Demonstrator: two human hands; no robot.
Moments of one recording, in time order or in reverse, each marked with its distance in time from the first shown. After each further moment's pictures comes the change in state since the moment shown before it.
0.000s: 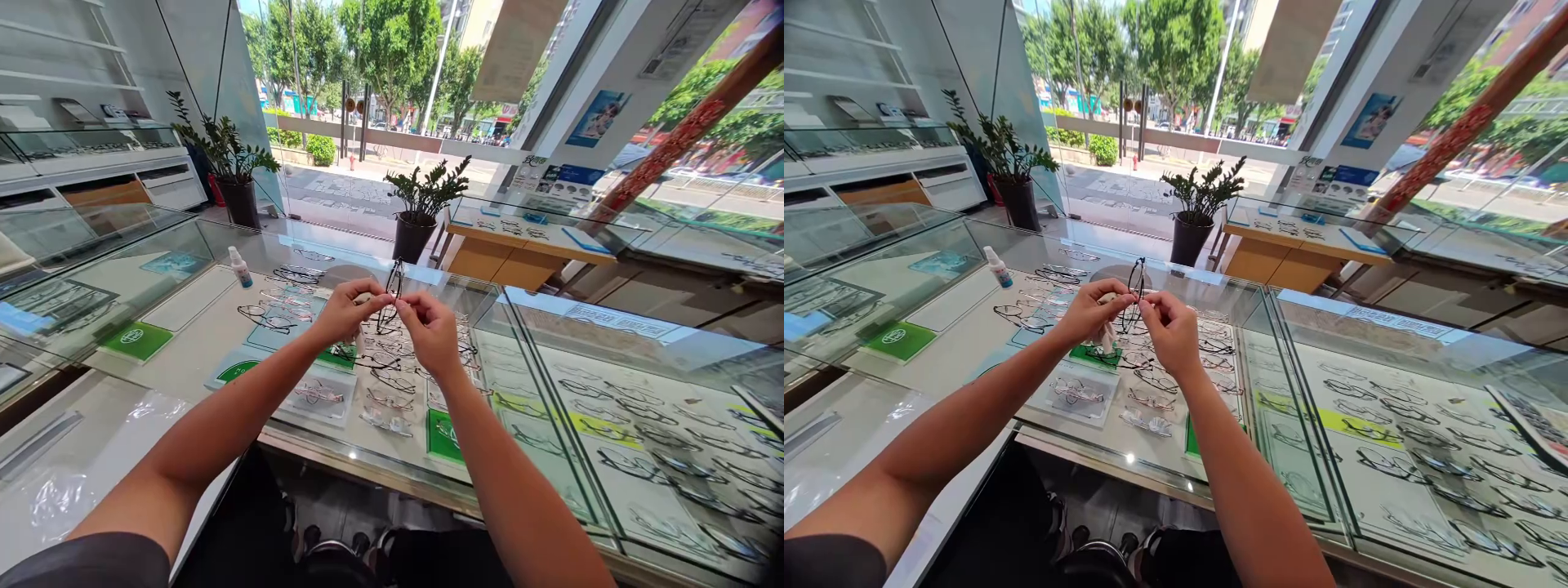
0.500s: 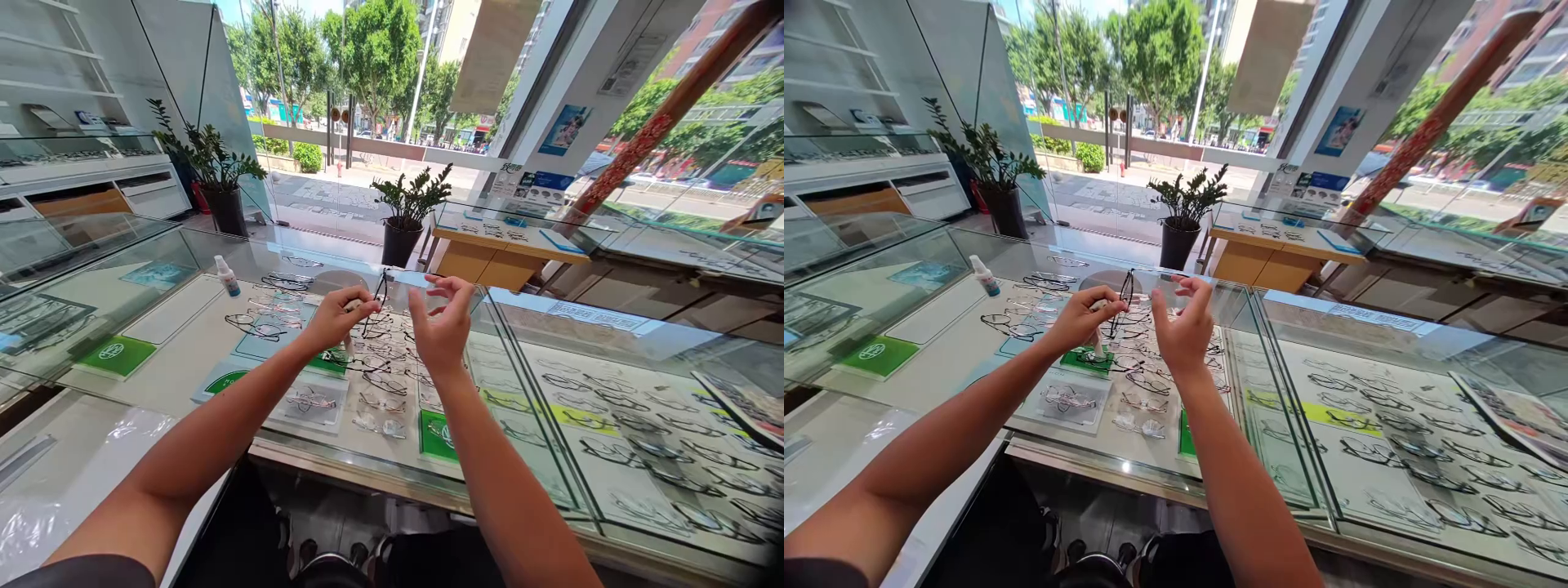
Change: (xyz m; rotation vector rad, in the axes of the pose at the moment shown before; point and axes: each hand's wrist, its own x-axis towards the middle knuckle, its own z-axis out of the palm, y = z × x) left_hand -0.003 0.004 -0.003 0.203 -0.019 0.061; right_hand 0.007 0.009 -0.017 -0.415 0.434 -0.252
